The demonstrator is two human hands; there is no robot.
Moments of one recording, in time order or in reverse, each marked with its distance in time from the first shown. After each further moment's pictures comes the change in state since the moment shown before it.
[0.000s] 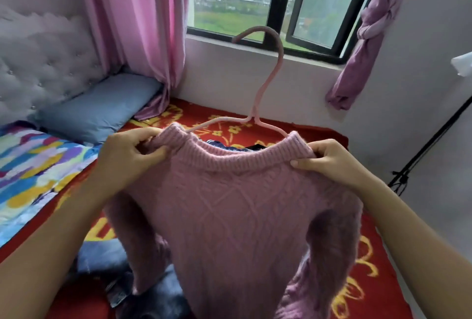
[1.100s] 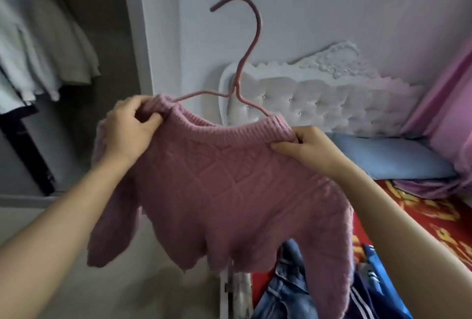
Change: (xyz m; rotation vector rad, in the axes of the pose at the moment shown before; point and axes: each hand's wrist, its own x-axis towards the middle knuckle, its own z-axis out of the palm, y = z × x) left_hand -0.332 0.046 -0.278 0.877 1.167 -0.639; right_hand -0.046 -0.284 0.282 0.034 -0.852 -0.950
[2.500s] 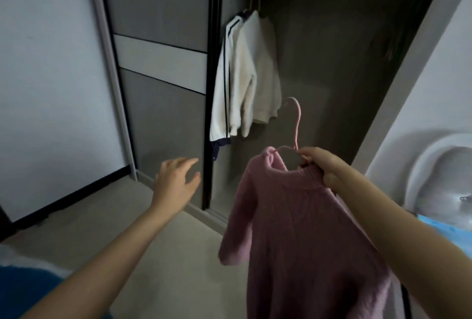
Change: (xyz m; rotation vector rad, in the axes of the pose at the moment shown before) left_hand 0.107 -0.416 -0.279 0.491 -0.027 -0.305; right_hand 0.327 -0.334 0.416 0.746 -0.414 0.452
